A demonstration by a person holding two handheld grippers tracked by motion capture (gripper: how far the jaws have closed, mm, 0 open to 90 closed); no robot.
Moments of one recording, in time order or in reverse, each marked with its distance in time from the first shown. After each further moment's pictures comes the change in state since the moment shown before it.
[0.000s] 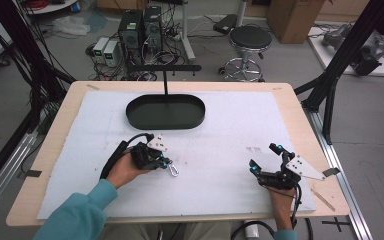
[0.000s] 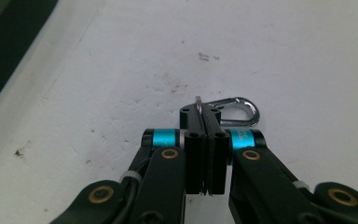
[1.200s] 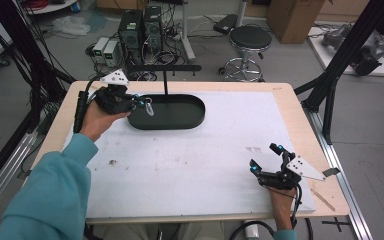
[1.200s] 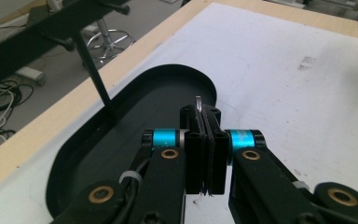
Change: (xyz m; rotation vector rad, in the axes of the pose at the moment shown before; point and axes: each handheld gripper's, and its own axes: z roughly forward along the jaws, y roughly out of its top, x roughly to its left) left arm 0.094 0.050 -0.118 -0.298 0.205 -0.149; right arm 0.000 0.000 -0.001 -0.004 -0.001 0.008
